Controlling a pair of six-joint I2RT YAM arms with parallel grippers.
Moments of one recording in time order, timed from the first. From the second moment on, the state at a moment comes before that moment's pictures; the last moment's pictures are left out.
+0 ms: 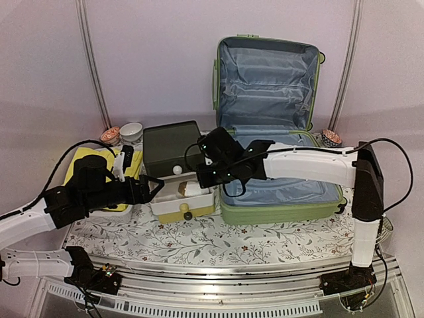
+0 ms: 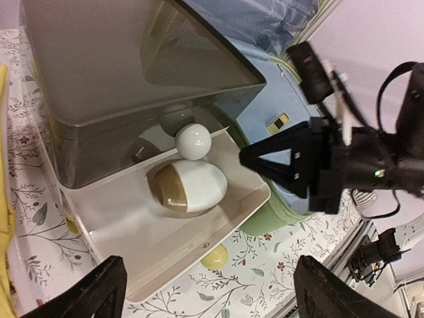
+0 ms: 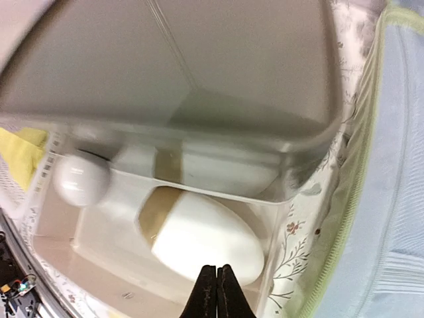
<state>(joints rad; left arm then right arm) -0.76 0.81 0.61 -0.20 -0.04 -0.60 1.04 2.01 1.70 -0.47 0.22 0.52</state>
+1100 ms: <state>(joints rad) -0.72 0.87 0.67 -0.25 -0.02 -0.53 0.50 1.75 1.46 -0.75 0.19 0.47</state>
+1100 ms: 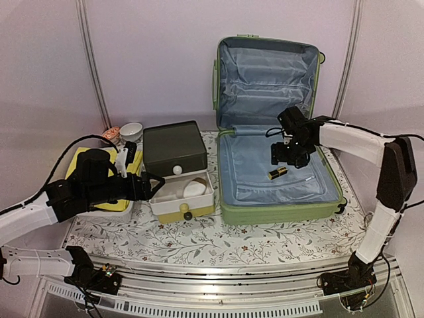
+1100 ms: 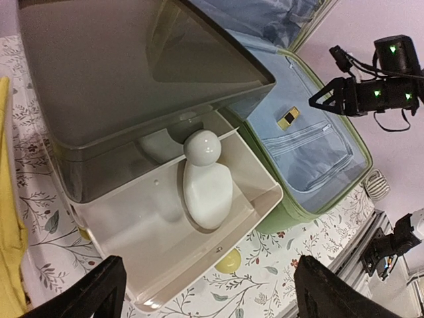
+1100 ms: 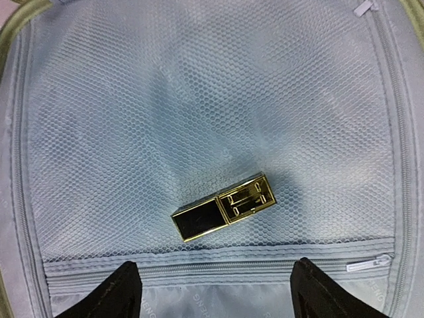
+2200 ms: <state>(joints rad) -0.91 0.97 0.64 -0.12 0.24 -0.66 0.49 2.10 1.71 -0.91 0.24 0.87</state>
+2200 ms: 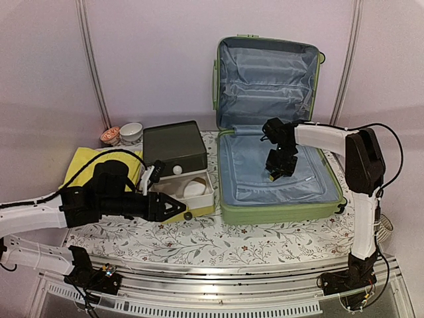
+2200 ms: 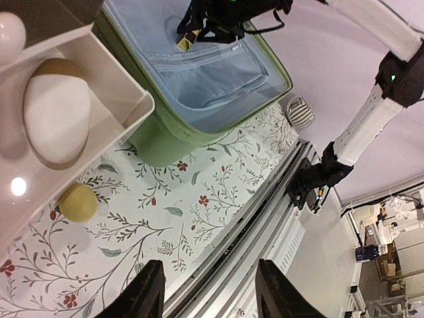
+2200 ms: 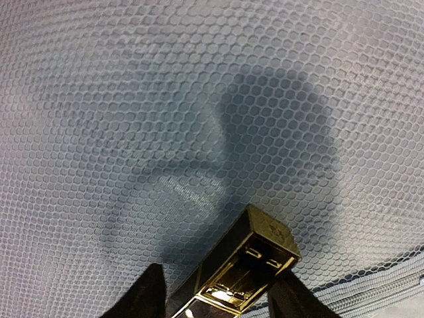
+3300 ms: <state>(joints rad) -0.86 1.26 0.45 0.16 -0.25 -0.90 0.49 2.07 1.64 -0.78 0.20 0.84</state>
